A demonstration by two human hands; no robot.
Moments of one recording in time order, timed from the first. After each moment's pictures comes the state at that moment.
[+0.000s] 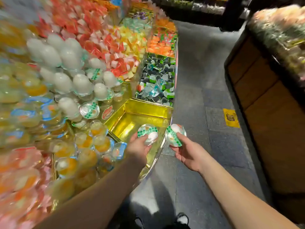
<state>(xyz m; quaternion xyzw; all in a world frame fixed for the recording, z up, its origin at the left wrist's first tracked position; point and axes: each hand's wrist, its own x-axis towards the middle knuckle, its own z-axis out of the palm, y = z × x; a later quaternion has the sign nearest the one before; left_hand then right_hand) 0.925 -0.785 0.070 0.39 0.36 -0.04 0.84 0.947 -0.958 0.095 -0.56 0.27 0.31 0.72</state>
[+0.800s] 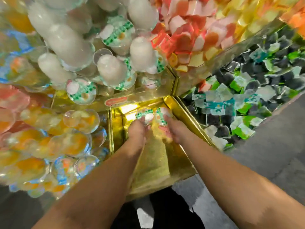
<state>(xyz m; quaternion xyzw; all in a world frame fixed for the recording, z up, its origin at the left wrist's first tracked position) 1.141 -0.708 -0.124 0.19 0.68 0.17 0.69 1.261 -0.778 -0.134 -0.65 0.06 0.63 0.42</state>
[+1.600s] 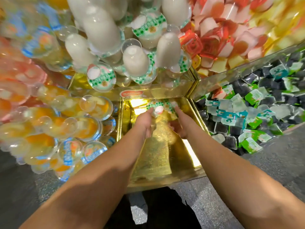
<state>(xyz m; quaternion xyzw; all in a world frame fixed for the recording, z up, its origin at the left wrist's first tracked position) 1.139 -0.696 -0.091 0.22 0.68 0.13 0.69 1.270 -0.754 -0.109 -0.67 0.11 0.63 0.37</state>
